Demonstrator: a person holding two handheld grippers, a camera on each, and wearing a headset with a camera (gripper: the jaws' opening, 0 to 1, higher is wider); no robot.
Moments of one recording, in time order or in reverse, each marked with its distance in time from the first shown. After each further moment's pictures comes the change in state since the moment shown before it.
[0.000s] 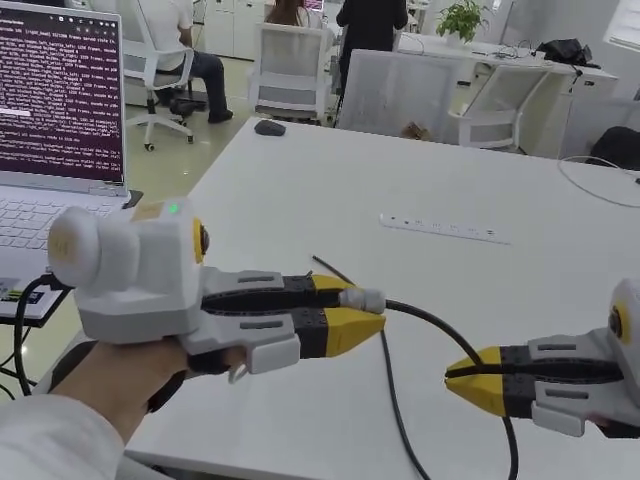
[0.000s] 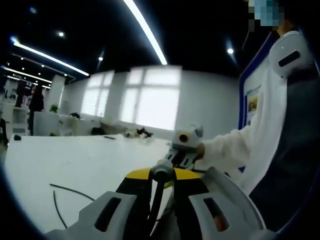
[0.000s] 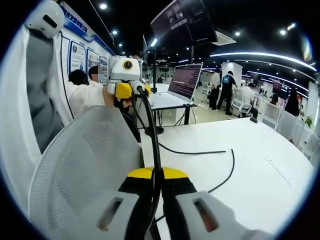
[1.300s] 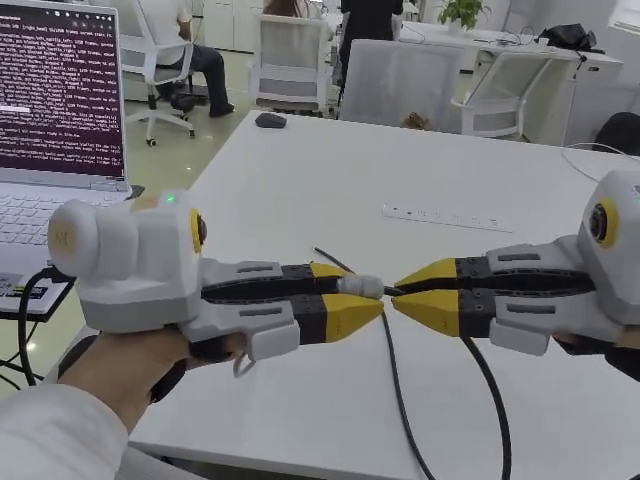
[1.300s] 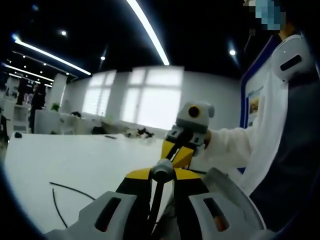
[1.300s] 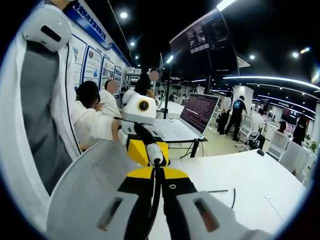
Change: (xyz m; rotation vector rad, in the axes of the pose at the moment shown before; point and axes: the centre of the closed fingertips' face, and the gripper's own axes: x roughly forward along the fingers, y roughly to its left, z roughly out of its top) left arm -0.001 0.003 0.000 -0.016 -0.005 0.010; right arm 0.023 0.025 0.100 -0.142 -0.165 0.078
